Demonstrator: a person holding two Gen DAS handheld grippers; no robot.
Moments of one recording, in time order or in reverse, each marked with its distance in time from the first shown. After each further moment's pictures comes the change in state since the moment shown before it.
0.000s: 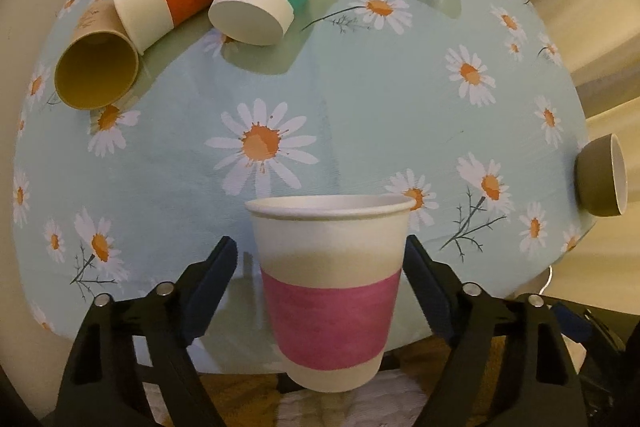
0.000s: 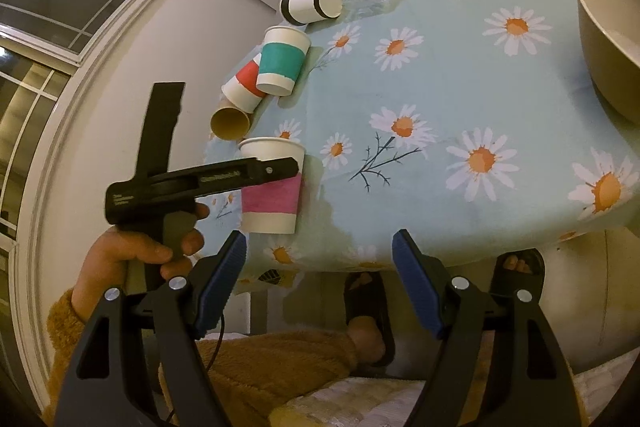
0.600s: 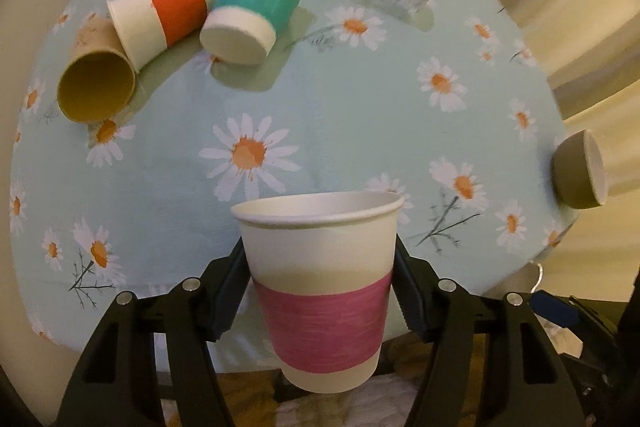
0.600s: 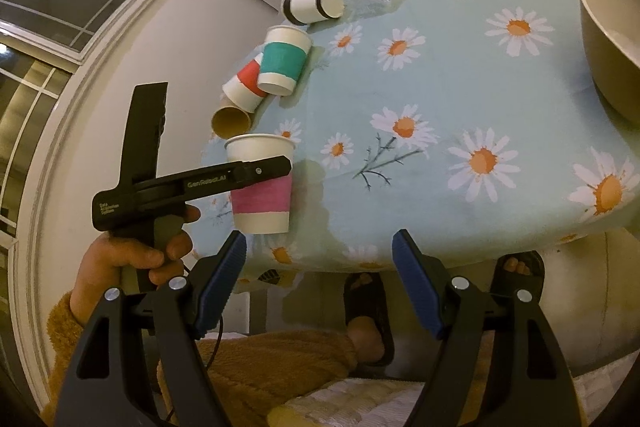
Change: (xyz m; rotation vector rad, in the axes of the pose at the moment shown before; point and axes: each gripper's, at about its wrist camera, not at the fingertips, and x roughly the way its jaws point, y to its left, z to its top) left arm -0.027 -0.001 -0.011 0.038 -0.090 -0.063; right arm 0.001 0.003 0.000 -0.017 -0.011 0.013
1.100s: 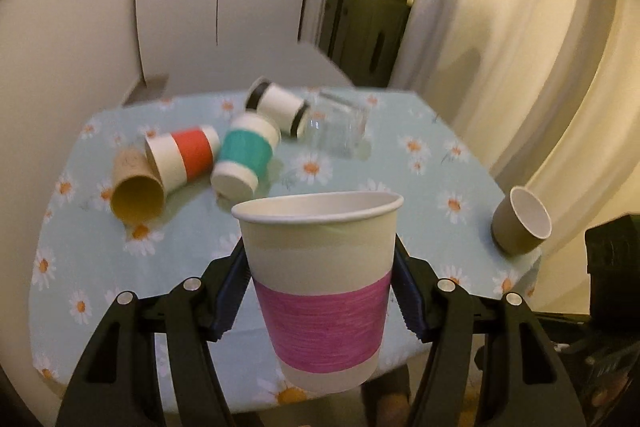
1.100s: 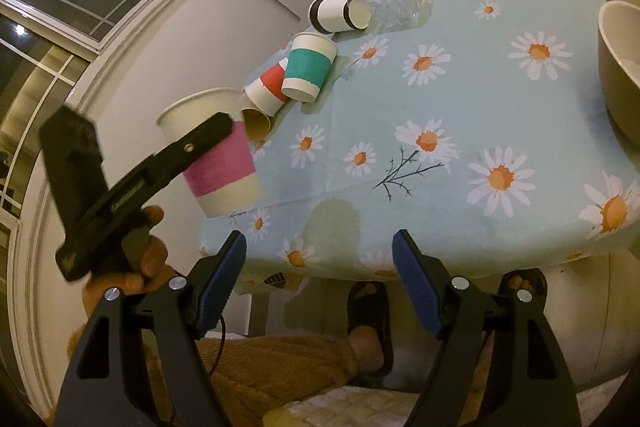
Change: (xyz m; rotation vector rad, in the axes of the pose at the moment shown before) left arm -0.082 -0.024 -0.047 0.101 -0.552 -0.034; right arm -0.002 0.012 -0.001 -0.063 -0.033 0.017
